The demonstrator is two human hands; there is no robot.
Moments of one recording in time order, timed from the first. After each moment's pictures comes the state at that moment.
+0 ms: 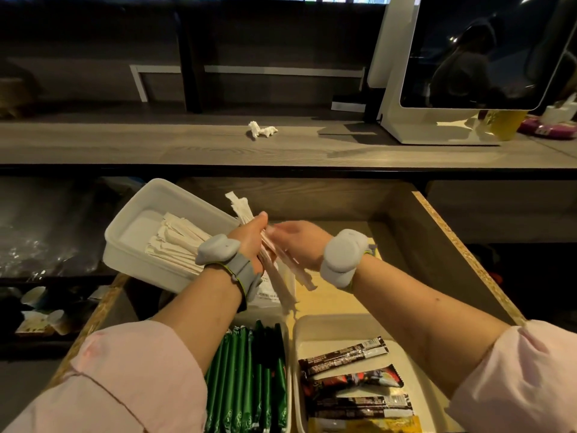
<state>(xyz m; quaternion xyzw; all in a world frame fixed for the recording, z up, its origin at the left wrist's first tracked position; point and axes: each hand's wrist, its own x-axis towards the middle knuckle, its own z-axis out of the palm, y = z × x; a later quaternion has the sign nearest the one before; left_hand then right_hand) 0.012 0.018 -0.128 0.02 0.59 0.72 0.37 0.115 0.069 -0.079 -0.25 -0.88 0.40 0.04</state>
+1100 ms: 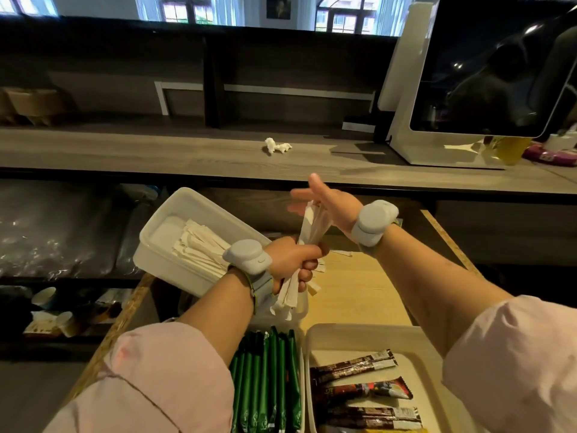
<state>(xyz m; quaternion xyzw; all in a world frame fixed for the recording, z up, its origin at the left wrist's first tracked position) 0.030 0.000 -0.100 0.30 0.69 0.42 0.51 0.100 0.112 -0.052 -0.20 -0.83 0.51 0.10</state>
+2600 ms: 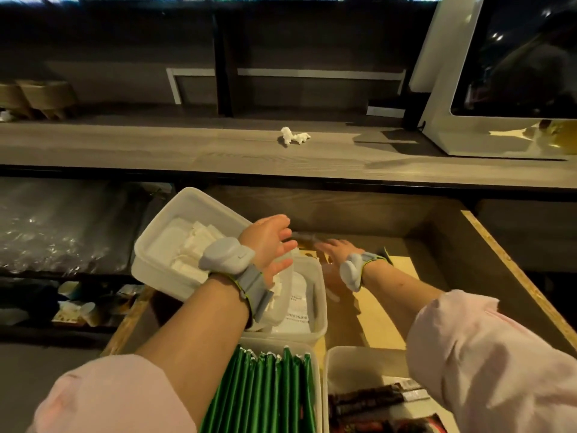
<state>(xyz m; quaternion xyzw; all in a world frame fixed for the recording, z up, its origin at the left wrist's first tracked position) 0.002 -0.003 -0.081 0.05 0.63 0.66 0.39 0.030 0.200 -0.200 -0.24 -0.95 0.09 -0.15</state>
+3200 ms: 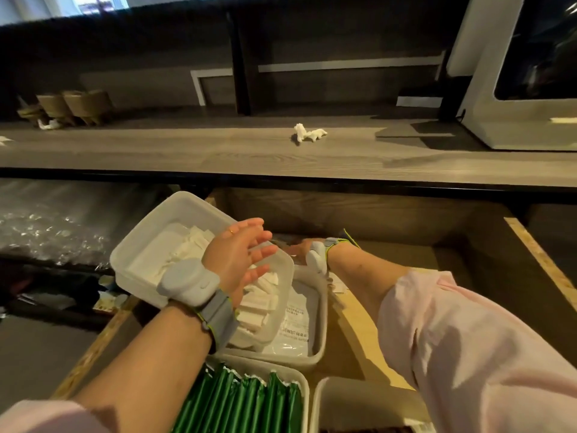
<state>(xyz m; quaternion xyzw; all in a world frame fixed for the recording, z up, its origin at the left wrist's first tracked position) -0.004 -0.008 -0.092 0.02 0.67 0.70 0.26 -0.048 0.187 -0.197 -0.12 -0.96 0.17 -0.19</state>
